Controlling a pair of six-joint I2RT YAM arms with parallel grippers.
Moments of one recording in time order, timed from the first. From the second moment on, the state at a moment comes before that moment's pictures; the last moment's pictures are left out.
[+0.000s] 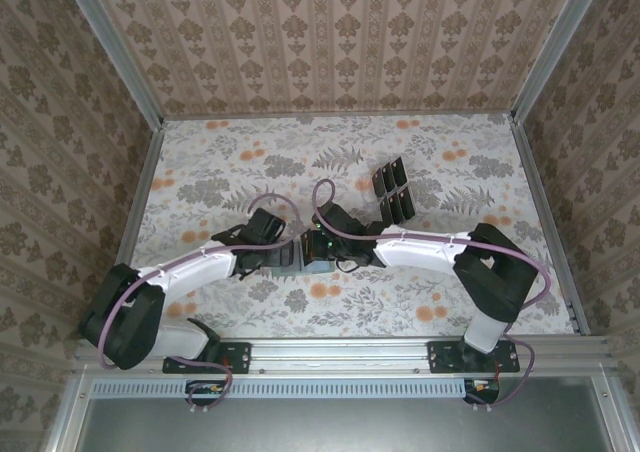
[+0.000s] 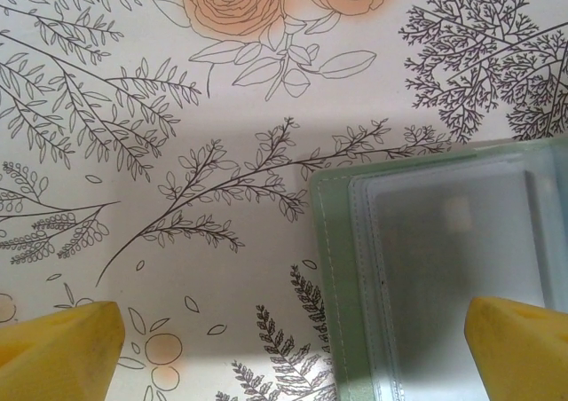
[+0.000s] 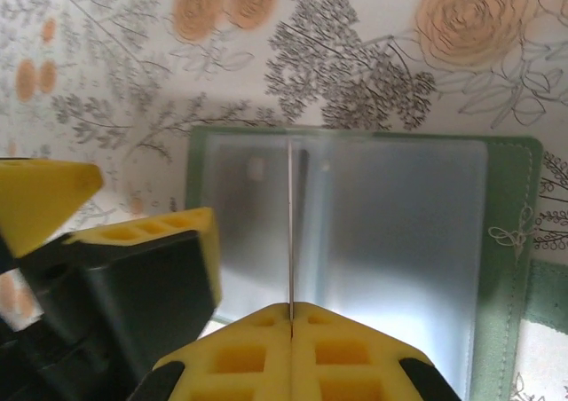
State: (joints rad) left arm -0.66 1.33 0.63 -0.42 -0.21 -0.50; right arm 0.89 1.72 1.02 -0.16 -0.02 0.87
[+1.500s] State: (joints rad) left arm -0.71 1.37 0.62 -0.48 -0.31 -0.59; right arm 0.82 1.72 0.79 0.20 -0.11 0.95
